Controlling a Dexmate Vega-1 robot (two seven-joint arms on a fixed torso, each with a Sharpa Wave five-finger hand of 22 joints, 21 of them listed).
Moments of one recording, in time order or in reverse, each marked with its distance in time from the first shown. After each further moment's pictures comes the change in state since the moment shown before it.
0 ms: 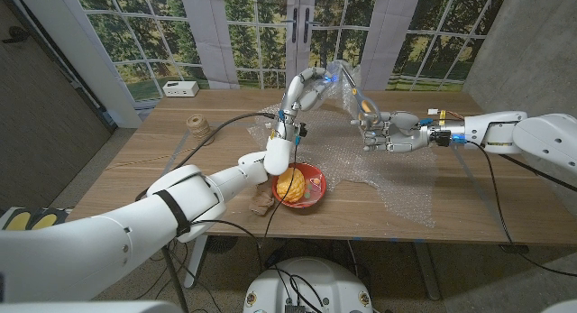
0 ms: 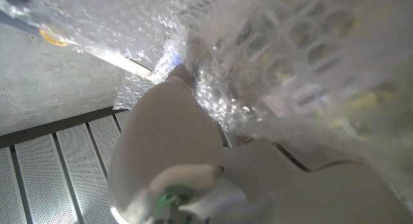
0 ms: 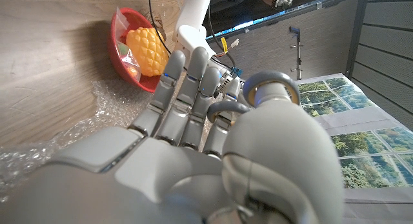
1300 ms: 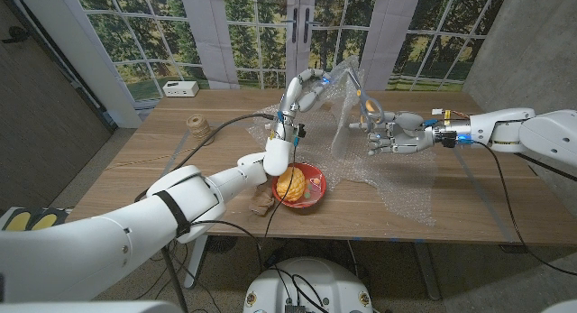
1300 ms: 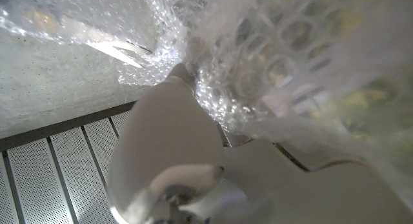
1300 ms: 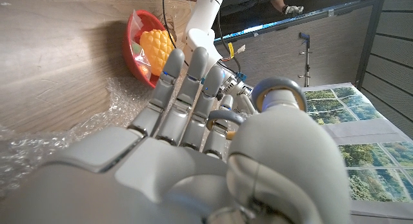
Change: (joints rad) left arm -0.005 -0.010 0.002 0.033 -0.012 0.011 -0.001; left_hand 0.000 0.000 -0.006 0.006 0.000 -0.048 -0.048 0.000 -0.002 0.003 -0.004 0.000 0.005 0.005 -0.002 0.009 -0.002 0.004 0.004 0.000 -0.010; right arm -0.020 -0.050 0.009 -0.018 -0.028 0.030 0.020; right_hand -0.078 -0.007 -0.052 0.028 0.027 -0.227 -0.013 0.008 -0.090 0.028 -0.047 -0.026 -0.024 0.003 0.005 -0.044 -0.009 0.013 0.027 -0.033 -0.018
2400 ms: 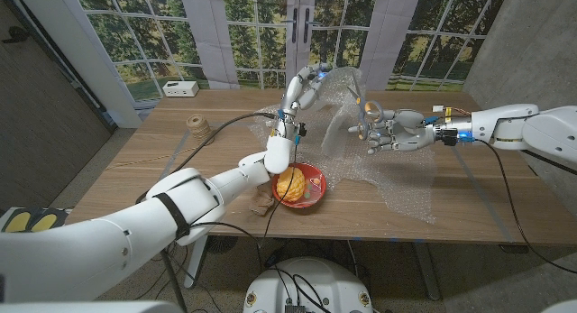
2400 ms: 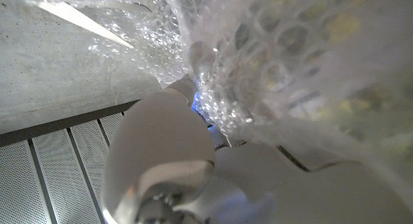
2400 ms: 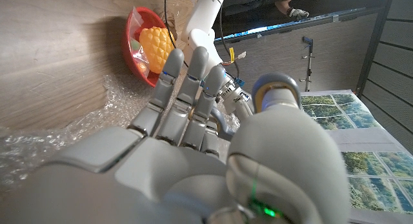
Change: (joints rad) left arm 0.033 0.019 -0.026 -0.091 -0.095 0.020 -0.081; left_hand -0.217 0.053 0.219 0.136 0.028 -0.020 0.053 -0.290 -0.320 -0.245 -0.013 0.132 0.163 -0.103 0.039 0.022 0.089 -0.038 0.009 -0.119 0.077; right arm -0.011 -0.016 0.016 -0.029 -0.009 0.020 -0.023; right_hand 0.000 0.000 -0.005 -0.011 0.007 -0.159 0.170 0.007 -0.018 0.017 -0.007 0.000 -0.009 0.005 -0.005 -0.011 0.007 0.004 -0.004 -0.013 0.000
